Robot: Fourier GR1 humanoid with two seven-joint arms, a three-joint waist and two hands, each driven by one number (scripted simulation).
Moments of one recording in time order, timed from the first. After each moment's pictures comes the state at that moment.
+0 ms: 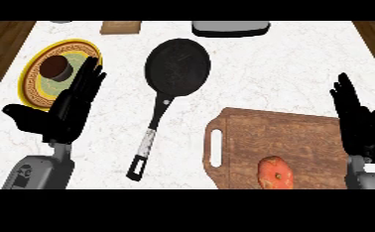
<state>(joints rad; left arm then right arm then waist) -0.17 0.30 -0.12 -1.53 0.32 0.11 0.04 -0.06 -0.34 -0.03 -1.51 -0.09 -0.25 0.12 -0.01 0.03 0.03</state>
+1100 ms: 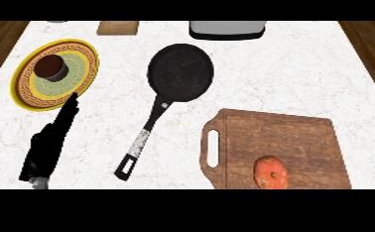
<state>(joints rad) 0.05 0.45 -0.18 -1.53 0.07 0.20 0.08 0.70 -0.04 0.03 -1.88 0.35 -0.87 0.42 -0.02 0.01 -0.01</state>
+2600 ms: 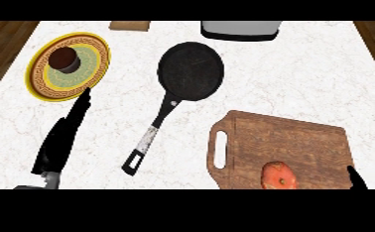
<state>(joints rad) 0.01 0.41 -0.21 -1.57 0.01 0.19 0.12 0.43 -0.12 0.18 -2.23 0.61 -0.15 1.25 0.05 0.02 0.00</state>
